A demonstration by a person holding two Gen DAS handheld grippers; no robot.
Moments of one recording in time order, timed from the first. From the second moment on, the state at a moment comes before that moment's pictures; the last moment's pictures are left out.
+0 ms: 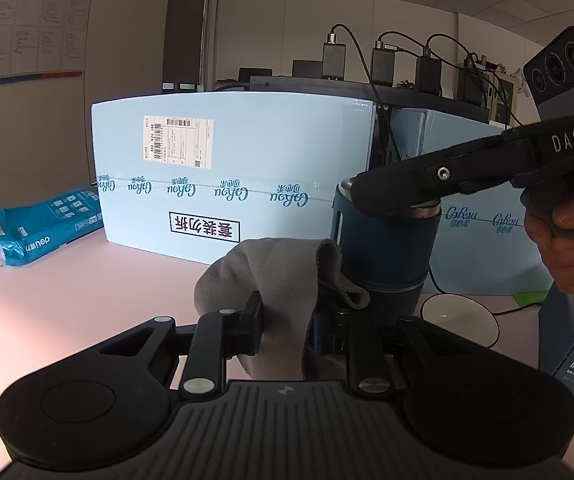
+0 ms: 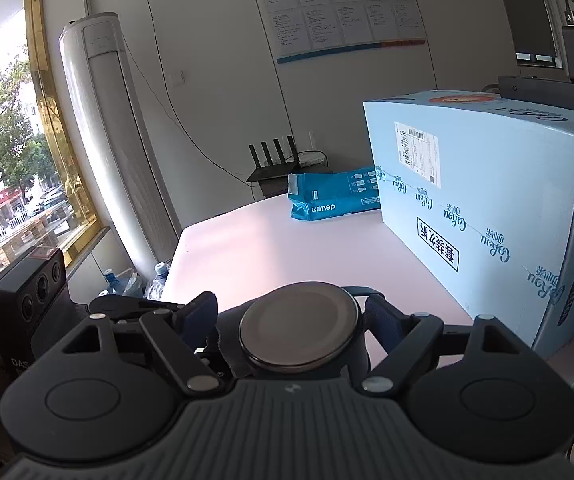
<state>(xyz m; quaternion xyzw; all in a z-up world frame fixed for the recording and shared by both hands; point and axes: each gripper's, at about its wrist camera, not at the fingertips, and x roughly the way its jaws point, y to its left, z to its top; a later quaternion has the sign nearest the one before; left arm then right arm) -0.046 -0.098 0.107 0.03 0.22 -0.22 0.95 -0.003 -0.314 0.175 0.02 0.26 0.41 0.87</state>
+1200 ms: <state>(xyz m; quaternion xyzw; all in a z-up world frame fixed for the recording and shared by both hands) -0.046 -0.098 0.065 0.02 0.29 -0.21 0.93 -0.006 -0.308 0.165 -0.01 0.28 0.37 0.89</state>
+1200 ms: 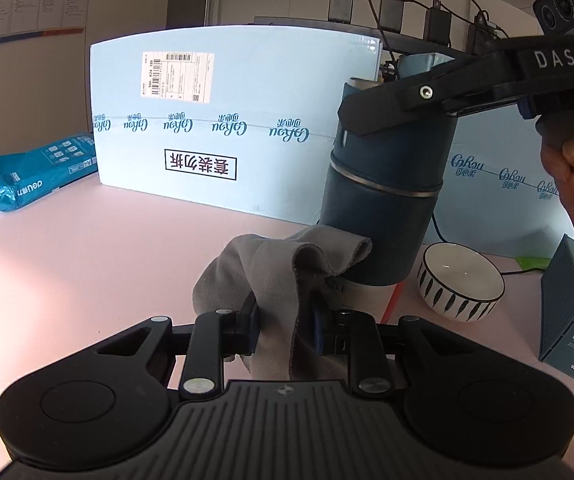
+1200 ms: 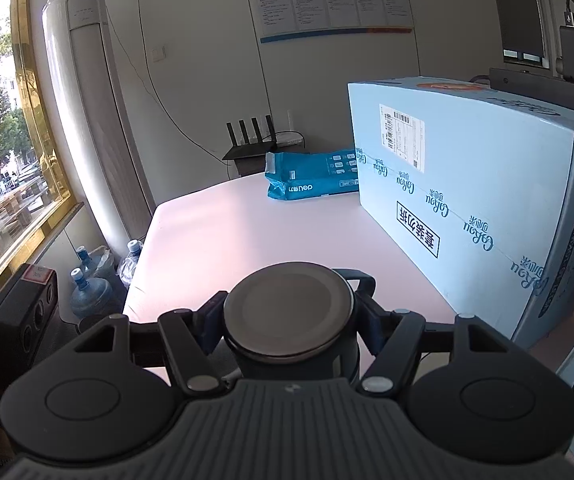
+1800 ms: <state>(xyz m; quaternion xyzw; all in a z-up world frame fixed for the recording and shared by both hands) -0.046 -0.104 0.069 0.03 0.31 -0.18 0.93 -0.006 -0.305 0.166 -0.01 0.28 0.37 0.89</state>
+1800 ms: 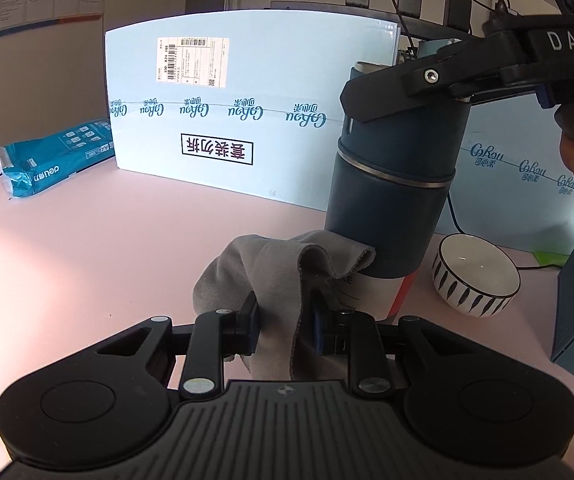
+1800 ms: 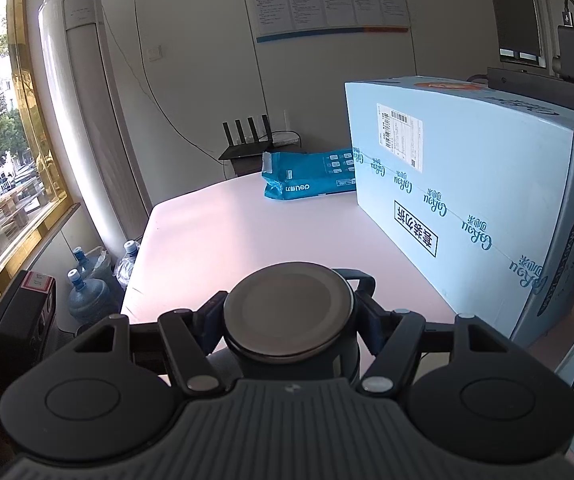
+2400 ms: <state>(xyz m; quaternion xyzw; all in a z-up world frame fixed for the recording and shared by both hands) -0.062 -0.090 0.090 -0.02 0.24 -0.21 0.95 -0.006 -0.310 0.162 0.00 0.28 0.37 0.89</state>
